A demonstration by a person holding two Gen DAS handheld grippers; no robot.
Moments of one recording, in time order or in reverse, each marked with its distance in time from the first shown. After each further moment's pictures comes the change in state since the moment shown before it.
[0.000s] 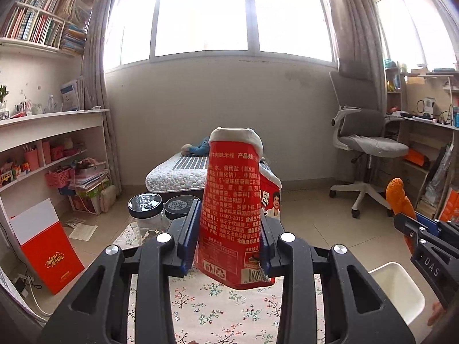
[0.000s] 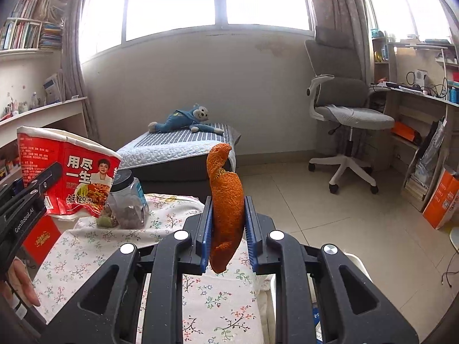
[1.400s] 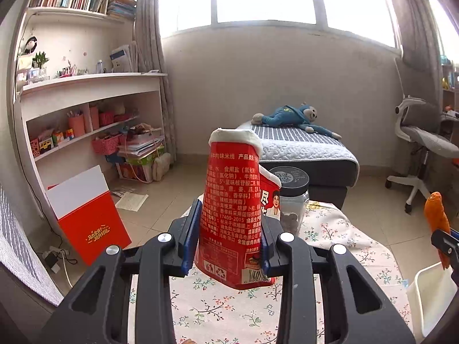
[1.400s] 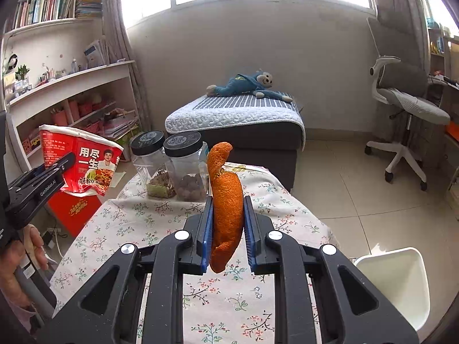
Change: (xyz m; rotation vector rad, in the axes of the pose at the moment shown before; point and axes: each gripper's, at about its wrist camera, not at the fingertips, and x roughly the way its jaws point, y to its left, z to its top) left arm 0.038 0.151 -0.027 -0.094 0.129 0.254; right arm 0.046 0.101 -0.012 -0.089 0.145 0.243
